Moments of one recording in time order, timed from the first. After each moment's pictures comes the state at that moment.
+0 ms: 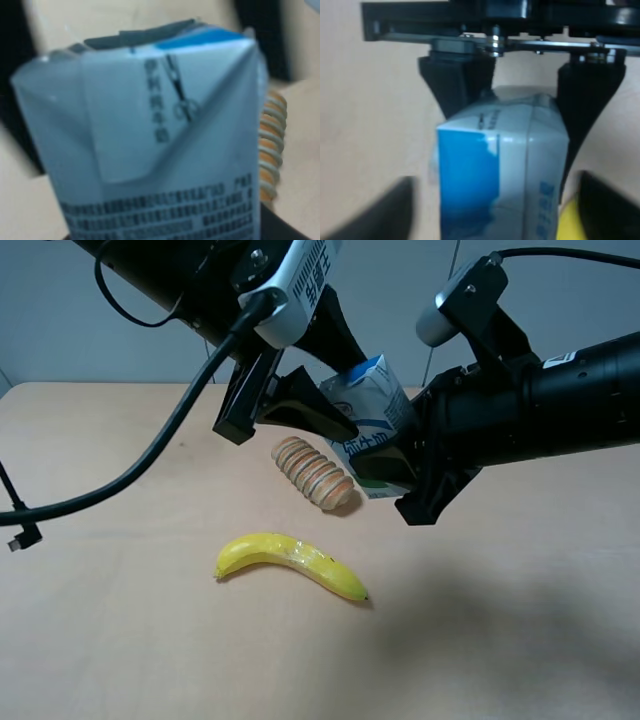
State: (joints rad) left arm -0.59 1.63 -1.28 -0.83 0.81 1.73; right arm 0.66 1.22 -0.69 0.89 0.32 -1.11
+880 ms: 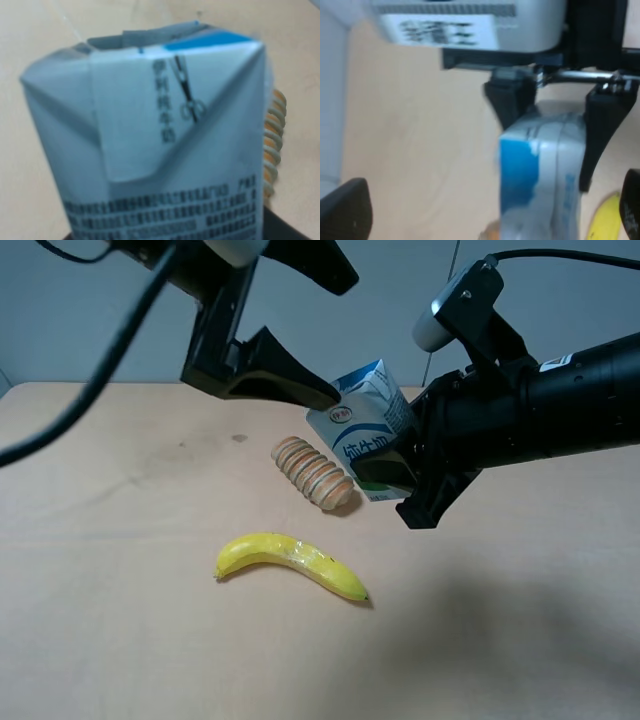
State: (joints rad) left arm -0.55 1.48 -1.28 -0.78 0.77 1.63; right arm 0.66 1.23 -0.69 0.87 0.32 -1.11
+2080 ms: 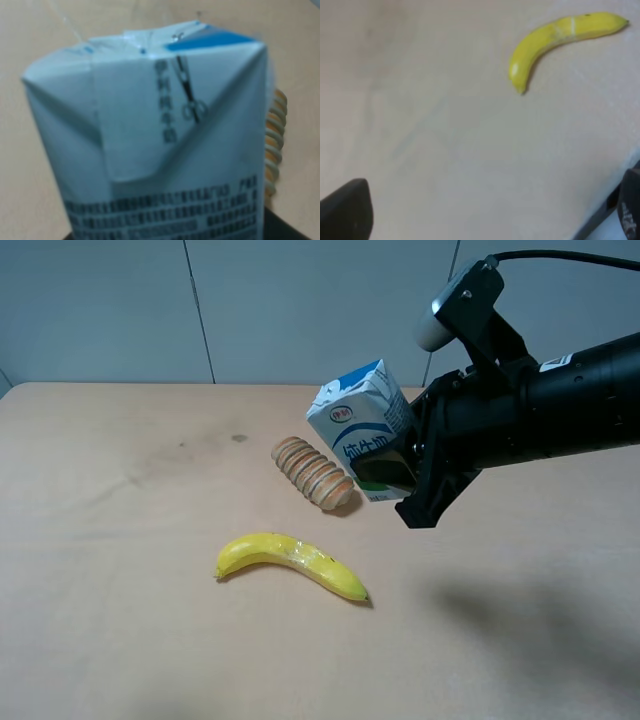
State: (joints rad) left arm -0.48 0.56 -0.88 -0.01 1.16 0.21; right arm 0.66 1.23 -0.69 0.87 0.32 -1.10
